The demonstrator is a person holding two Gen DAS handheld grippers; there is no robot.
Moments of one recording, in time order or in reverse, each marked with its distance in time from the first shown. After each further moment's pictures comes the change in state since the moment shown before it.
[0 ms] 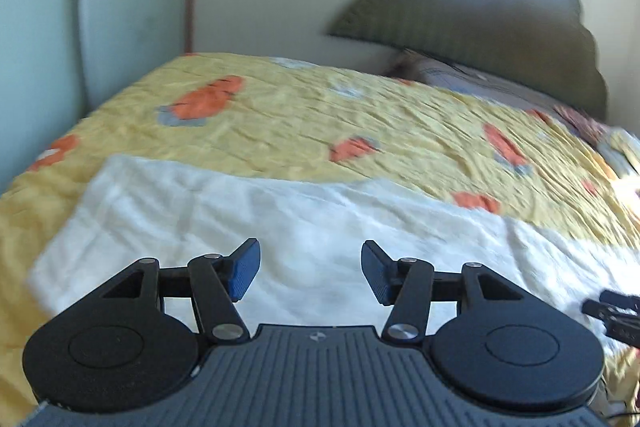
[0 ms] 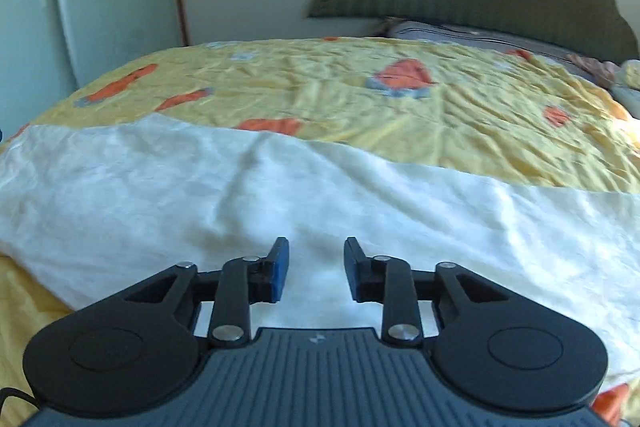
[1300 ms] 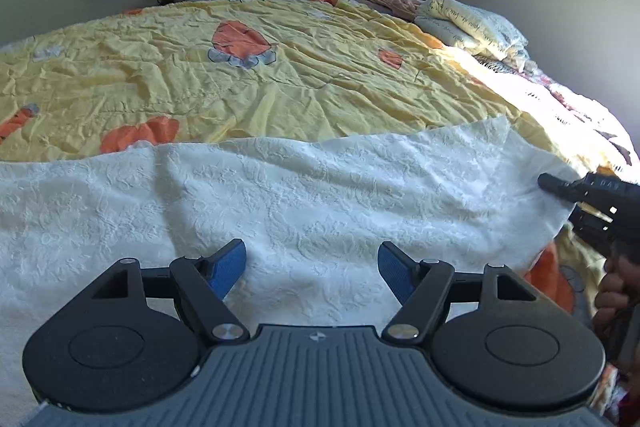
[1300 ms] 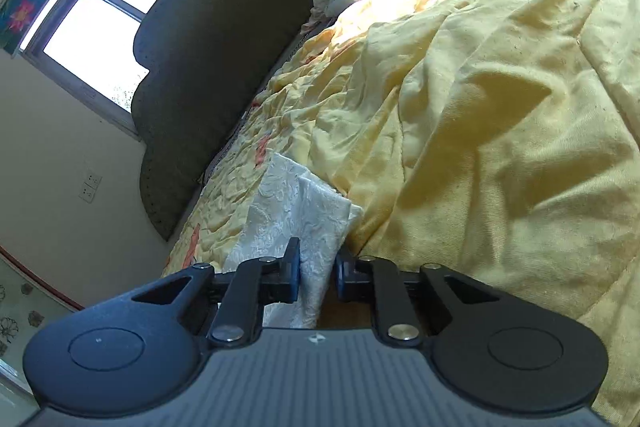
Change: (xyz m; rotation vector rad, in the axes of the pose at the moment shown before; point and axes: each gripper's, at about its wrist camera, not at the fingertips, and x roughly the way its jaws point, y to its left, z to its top) left arm 0.091 -0.221 -0.039 0.269 0.202 -0.474; right arm -0.062 -0.223 -0.099 1.008 -0.339 -0.059
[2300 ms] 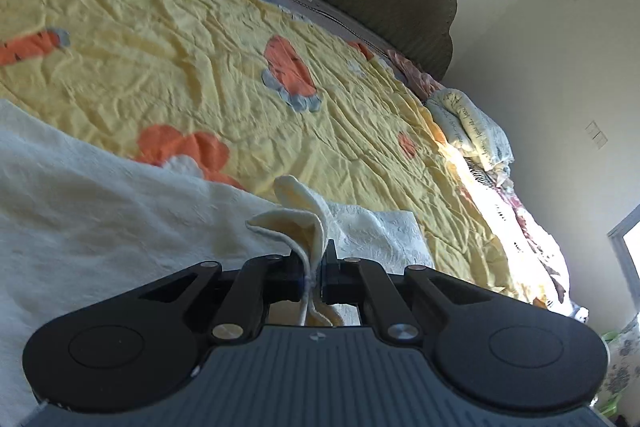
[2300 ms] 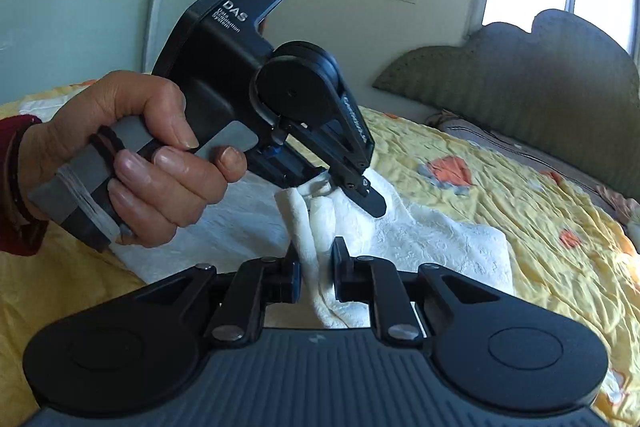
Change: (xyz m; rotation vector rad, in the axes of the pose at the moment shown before) left arm -0.005 0.096 0.033 -0.350 -0.086 -0.137; right arm -0.029 0.233 -0.211 -1.328 0.202 0.402
